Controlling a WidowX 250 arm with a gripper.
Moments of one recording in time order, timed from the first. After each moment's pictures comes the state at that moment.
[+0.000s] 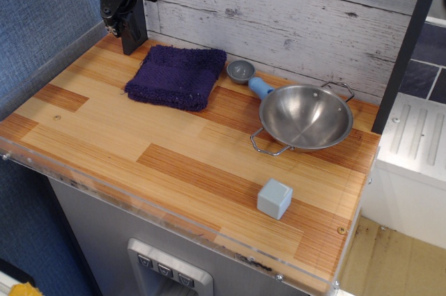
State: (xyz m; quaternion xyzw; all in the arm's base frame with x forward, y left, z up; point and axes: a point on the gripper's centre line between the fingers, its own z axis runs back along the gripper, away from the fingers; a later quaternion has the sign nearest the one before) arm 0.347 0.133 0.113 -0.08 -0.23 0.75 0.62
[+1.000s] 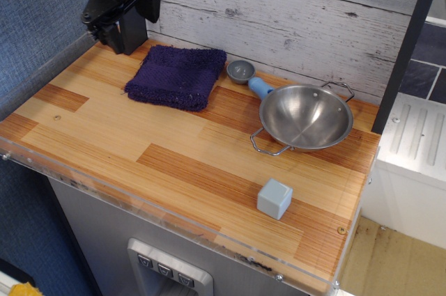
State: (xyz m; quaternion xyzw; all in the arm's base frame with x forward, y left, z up) arm 0.338 0.139 0.100 -0.01 -0.21 0.61 0.77
